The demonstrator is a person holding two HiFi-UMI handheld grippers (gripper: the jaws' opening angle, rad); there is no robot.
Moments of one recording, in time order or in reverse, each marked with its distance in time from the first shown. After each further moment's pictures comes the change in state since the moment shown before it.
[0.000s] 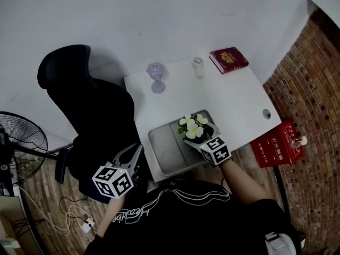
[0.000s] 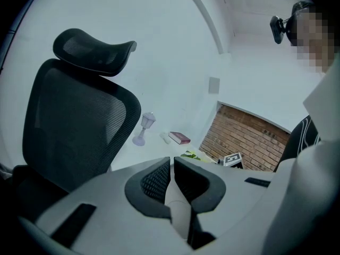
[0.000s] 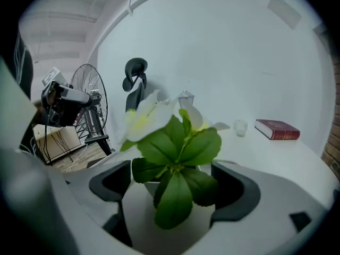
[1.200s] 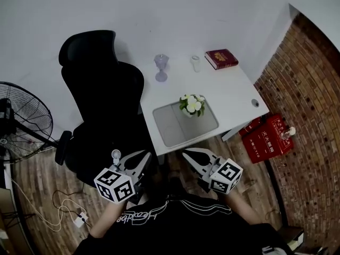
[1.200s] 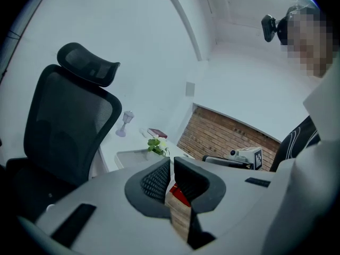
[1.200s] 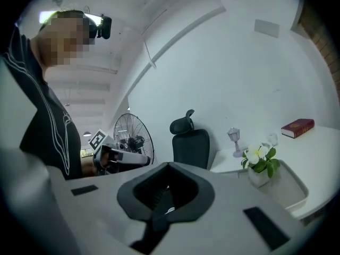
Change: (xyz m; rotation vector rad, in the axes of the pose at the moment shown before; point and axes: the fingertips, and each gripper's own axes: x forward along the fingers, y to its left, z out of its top) left arm -0.131 -0.087 -0.059 0.037 -0.003 -0.185; right arm -0.180 0.228 0.047 0.124 -0.400 0.300
